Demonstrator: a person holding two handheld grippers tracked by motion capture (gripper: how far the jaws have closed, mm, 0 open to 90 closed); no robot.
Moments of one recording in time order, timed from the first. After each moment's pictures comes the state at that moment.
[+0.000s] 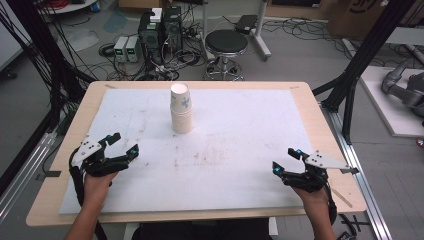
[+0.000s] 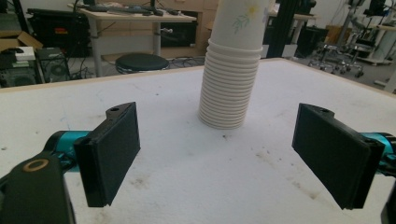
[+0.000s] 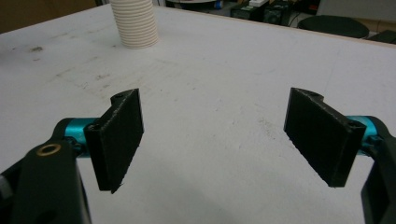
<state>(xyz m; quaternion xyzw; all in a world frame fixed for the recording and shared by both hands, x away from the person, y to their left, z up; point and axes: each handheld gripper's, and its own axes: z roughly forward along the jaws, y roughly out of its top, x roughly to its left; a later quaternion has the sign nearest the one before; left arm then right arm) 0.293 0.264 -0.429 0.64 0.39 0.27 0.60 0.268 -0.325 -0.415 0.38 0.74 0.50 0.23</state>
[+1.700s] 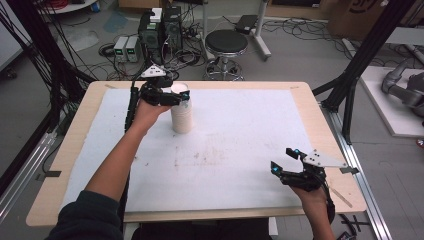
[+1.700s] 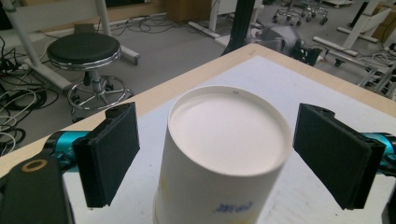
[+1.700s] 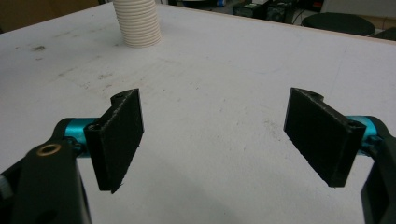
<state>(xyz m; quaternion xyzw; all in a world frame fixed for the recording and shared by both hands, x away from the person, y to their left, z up) 0.466 0.141 -0.330 0.75 0.35 0.18 0.54 0.272 -0.322 -0.416 0.38 0.74 0.50 0.22</state>
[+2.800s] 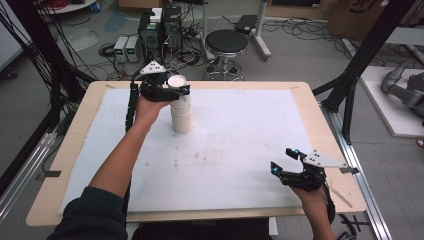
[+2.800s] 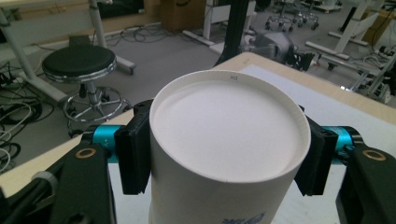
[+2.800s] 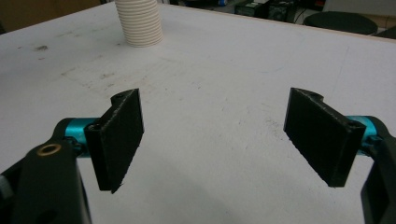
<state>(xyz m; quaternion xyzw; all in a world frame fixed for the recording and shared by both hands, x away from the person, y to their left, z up) 0.466 0.142 -0.311 0.74 0.33 0.19 0.56 0.271 -0.322 -0.416 0.38 0.74 0.50 0.22</state>
